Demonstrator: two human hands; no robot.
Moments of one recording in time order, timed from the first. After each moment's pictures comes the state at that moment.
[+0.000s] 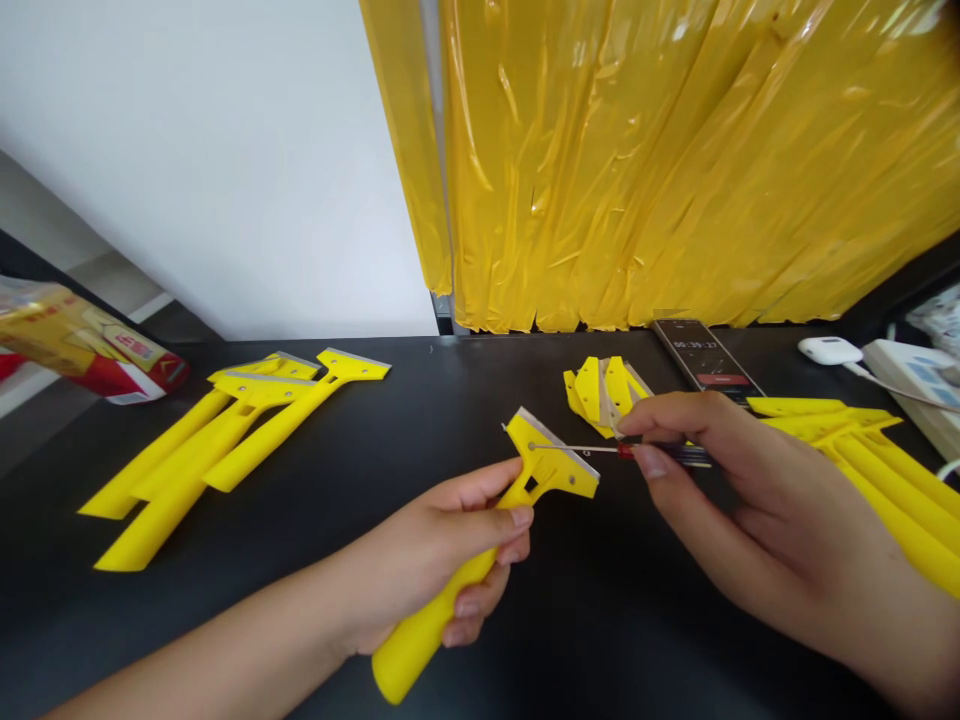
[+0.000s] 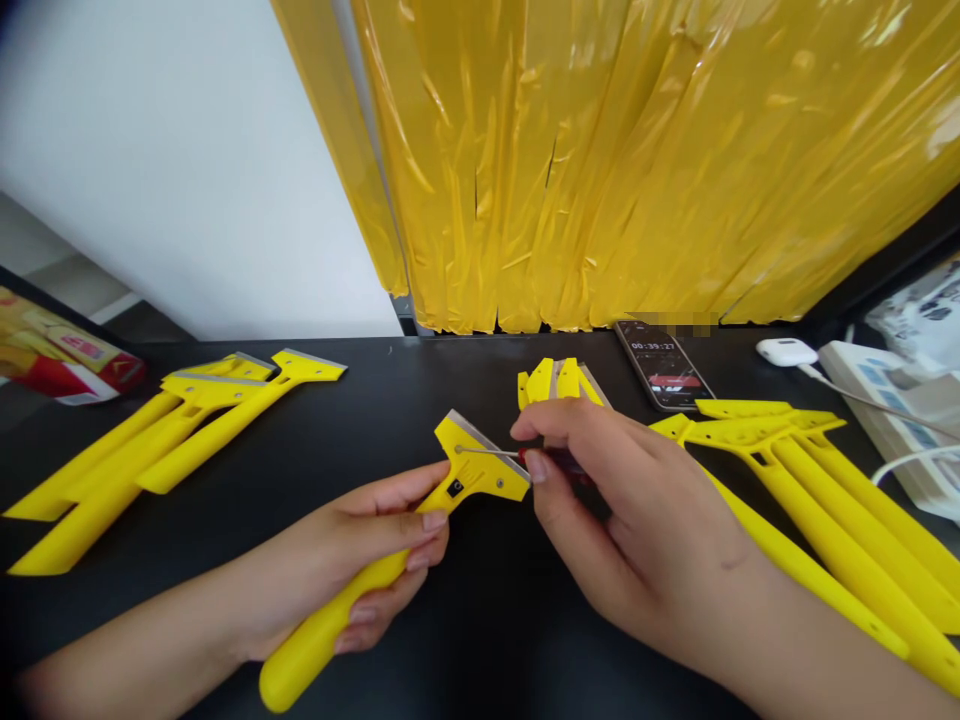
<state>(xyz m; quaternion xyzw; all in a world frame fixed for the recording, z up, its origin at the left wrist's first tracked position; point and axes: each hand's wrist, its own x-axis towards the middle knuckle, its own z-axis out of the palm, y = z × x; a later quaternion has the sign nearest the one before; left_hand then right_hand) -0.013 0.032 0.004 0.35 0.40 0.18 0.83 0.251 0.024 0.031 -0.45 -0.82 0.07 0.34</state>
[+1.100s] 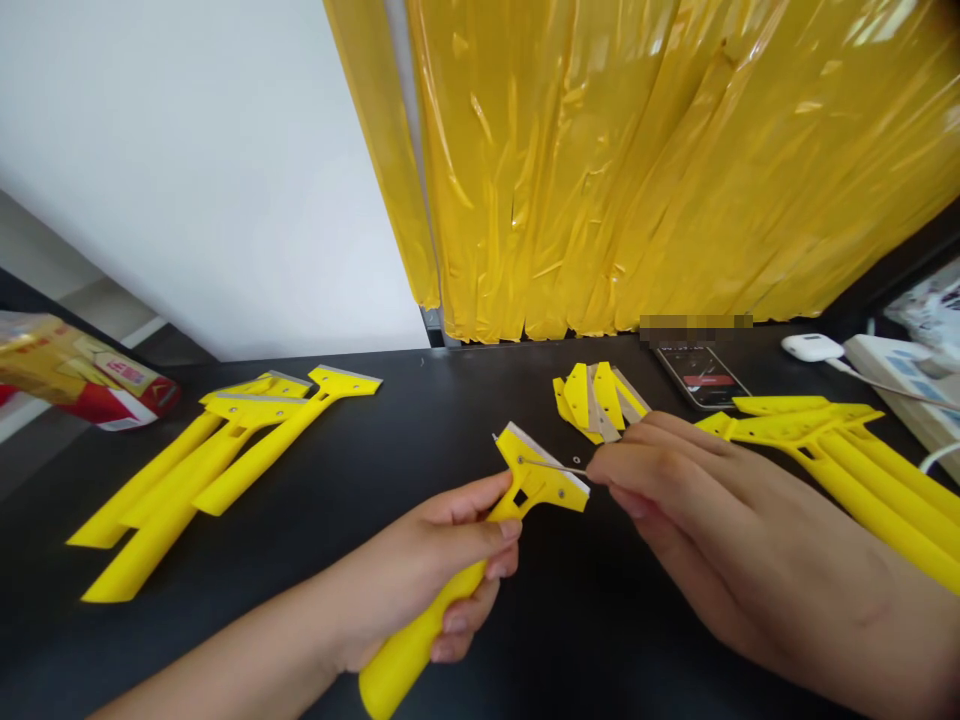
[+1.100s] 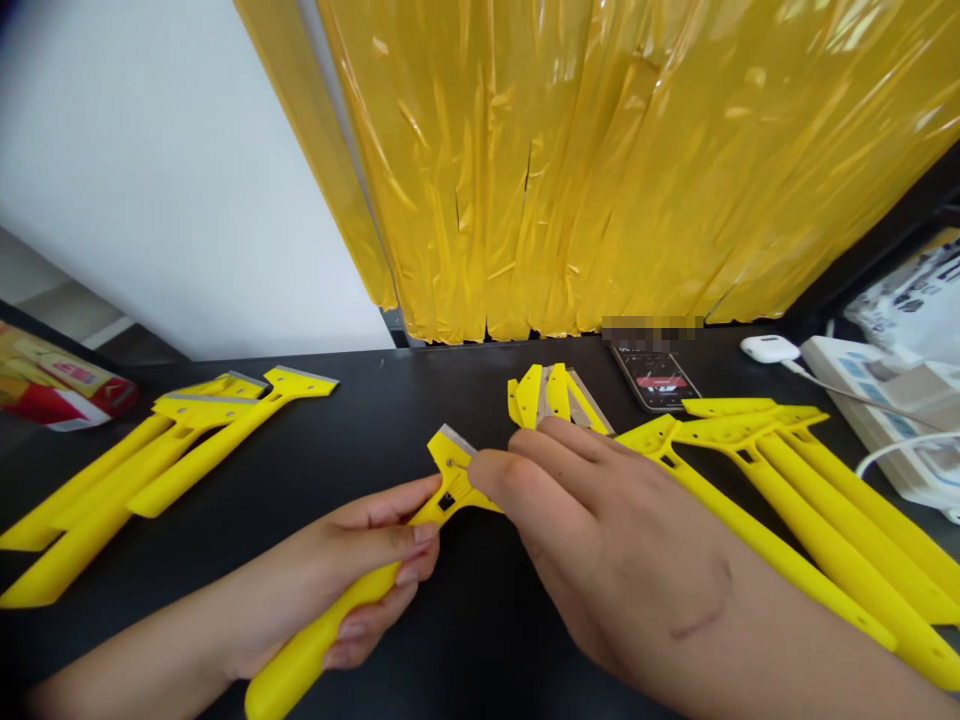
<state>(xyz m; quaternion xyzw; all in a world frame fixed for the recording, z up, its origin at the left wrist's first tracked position) -0.010 0.034 0.005 0.35 0.40 0.16 0.83 0.250 0.020 0.046 -0.36 -0.89 -0.06 0.25</state>
